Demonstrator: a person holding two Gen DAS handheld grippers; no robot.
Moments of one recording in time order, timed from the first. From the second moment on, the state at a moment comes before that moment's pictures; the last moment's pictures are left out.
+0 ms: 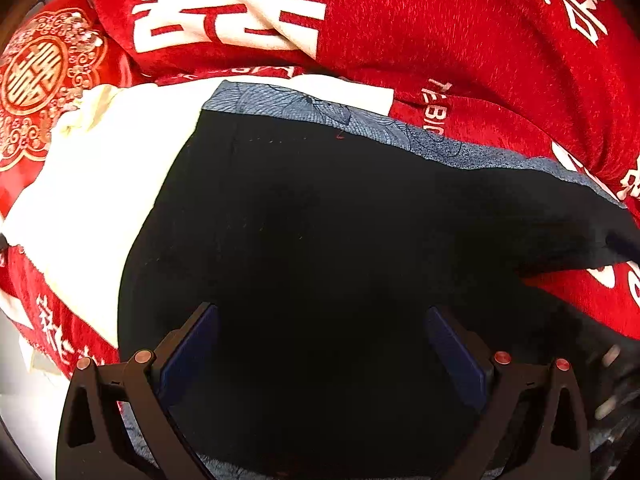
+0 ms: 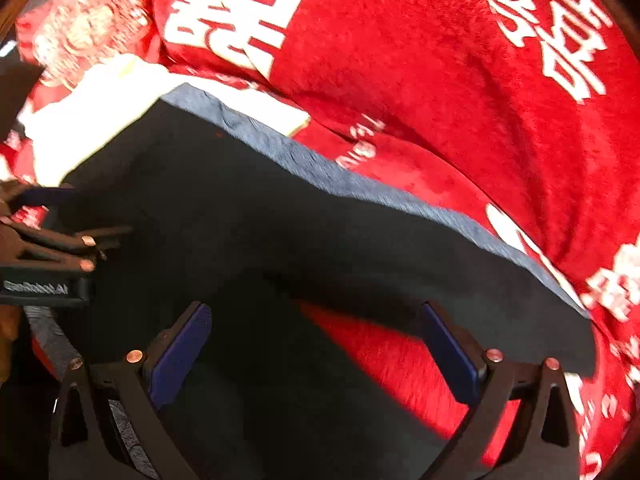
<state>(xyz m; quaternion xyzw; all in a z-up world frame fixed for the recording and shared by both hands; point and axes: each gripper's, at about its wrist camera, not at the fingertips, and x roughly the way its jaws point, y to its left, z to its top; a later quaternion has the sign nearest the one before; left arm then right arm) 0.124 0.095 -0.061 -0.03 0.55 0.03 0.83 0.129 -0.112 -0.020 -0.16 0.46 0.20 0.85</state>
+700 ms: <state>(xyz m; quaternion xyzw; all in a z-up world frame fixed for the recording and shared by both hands) 0.172 0.099 -0.094 -0.01 0.56 0.06 0.82 0.325 -0.073 -0.100 -0.17 0.55 0.47 0.67</state>
